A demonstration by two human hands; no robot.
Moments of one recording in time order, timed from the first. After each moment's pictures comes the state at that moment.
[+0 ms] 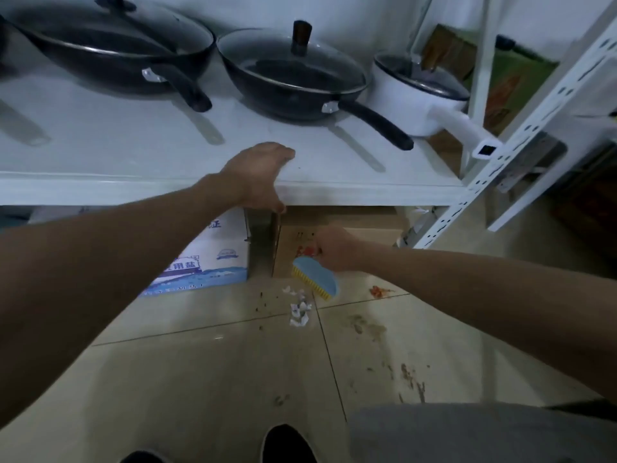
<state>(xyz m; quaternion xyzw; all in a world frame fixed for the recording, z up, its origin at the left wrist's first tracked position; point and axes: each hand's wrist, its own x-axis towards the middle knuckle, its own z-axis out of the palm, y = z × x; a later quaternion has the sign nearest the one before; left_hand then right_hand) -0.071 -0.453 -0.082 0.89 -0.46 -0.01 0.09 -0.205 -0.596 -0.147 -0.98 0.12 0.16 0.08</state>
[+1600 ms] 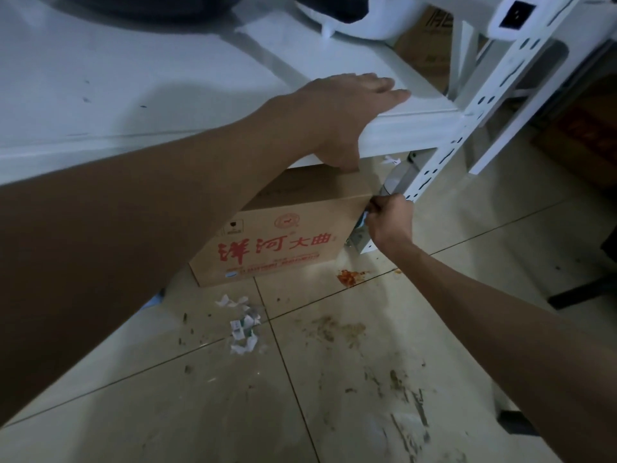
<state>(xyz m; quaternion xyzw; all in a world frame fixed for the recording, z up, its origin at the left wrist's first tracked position) -0.110 -0.700 -0.116 0.75 -0.66 0.03 0.03 -0.238 -0.817 -0.285 -0.82 0.47 -0.20 0.25</state>
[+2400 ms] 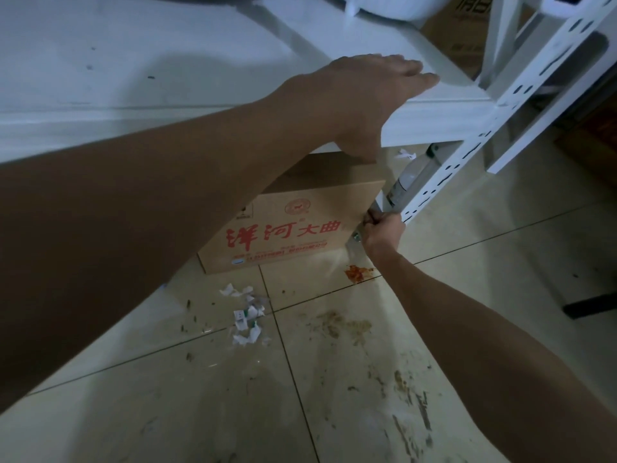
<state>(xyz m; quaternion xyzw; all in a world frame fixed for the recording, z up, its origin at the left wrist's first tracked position) -0.114 -0.697 -0.117 0.75 -0.66 0.05 0.03 -0.225 -0.804 -0.335 -0.72 0.55 -0.22 0.35</state>
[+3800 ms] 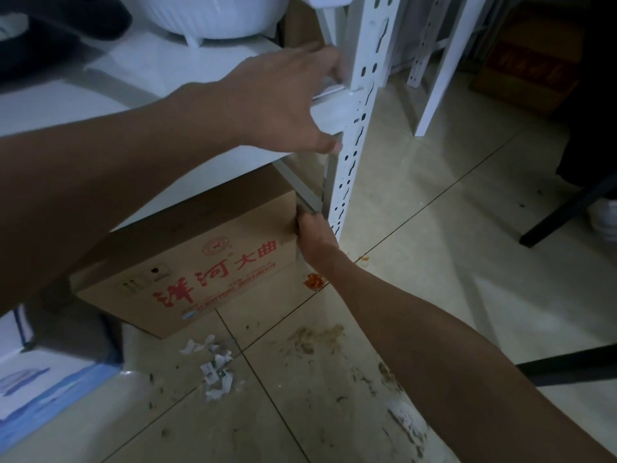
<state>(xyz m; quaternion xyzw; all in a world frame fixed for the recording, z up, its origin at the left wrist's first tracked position) -0.156 -0.755 -0.094 0.71 -0.70 0.03 0.12 -0.232 -0.807 -0.321 -0.88 0.41 -0.08 0.24</state>
